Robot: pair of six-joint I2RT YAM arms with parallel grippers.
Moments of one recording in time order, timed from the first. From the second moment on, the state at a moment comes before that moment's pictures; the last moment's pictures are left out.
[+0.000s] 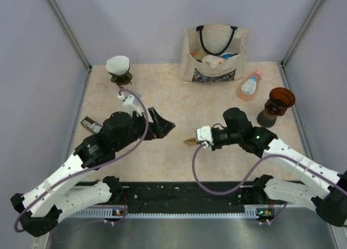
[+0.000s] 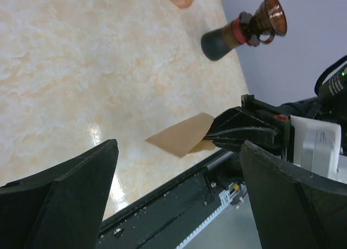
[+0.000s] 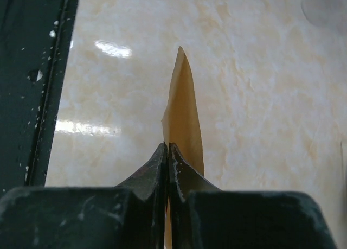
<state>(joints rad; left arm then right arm) -0.84 0.80 0.97 -0.50 -0.12 -0.82 0.71 0.95 0.74 -0.36 -0.59 -0.68</state>
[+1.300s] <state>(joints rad) -0.84 1.11 0.83 -0.37 0.28 -0.69 0.94 1.27 1.09 -0.90 -0.58 -1.47</state>
